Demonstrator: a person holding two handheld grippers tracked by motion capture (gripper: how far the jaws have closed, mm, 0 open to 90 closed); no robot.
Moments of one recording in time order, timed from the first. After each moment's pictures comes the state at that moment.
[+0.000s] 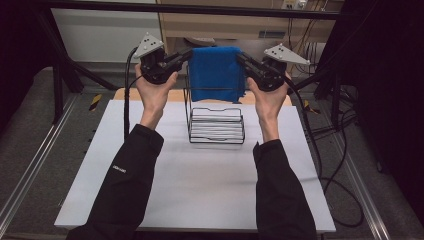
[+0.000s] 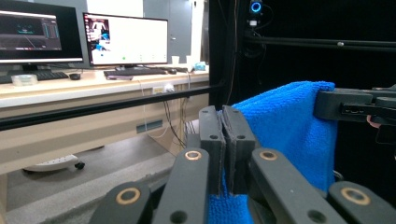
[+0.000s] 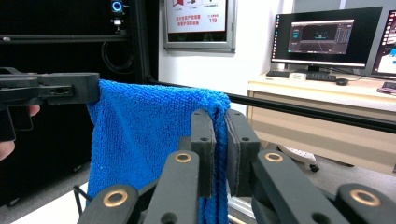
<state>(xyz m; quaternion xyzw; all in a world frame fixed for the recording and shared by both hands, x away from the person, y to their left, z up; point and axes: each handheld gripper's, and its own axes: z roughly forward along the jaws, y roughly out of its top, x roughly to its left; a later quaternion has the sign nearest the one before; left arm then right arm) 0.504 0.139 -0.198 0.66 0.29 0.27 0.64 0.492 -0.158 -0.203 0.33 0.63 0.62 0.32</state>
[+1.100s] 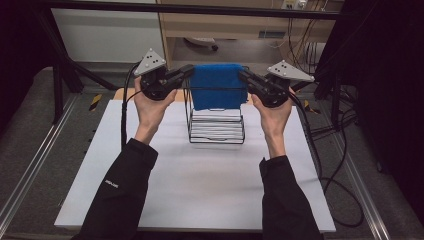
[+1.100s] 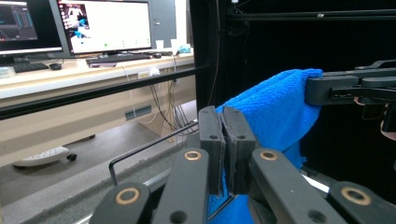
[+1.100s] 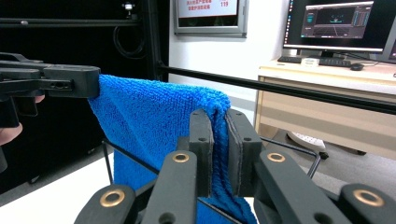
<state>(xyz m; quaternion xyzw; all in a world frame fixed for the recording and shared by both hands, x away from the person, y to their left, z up) 0.476 0.140 -0.216 0.69 0.26 0.26 0.62 0.466 -0.169 -0.224 0.32 0.66 0.61 0.30</state>
